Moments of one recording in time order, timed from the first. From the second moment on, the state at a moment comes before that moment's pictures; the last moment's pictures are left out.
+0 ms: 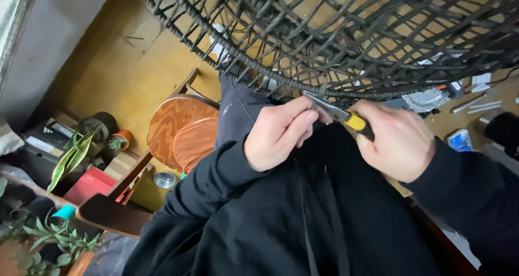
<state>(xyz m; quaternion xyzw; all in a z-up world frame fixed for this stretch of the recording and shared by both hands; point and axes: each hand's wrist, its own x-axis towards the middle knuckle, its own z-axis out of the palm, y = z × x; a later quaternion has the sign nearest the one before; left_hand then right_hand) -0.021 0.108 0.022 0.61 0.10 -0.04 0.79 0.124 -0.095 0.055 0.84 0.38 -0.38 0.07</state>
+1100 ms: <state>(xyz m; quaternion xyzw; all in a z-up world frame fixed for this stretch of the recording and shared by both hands) -0.022 0.088 0.036 0.78 0.16 -0.04 0.60 0.107 -0.128 0.055 0.84 0.41 -0.36 -0.03</state>
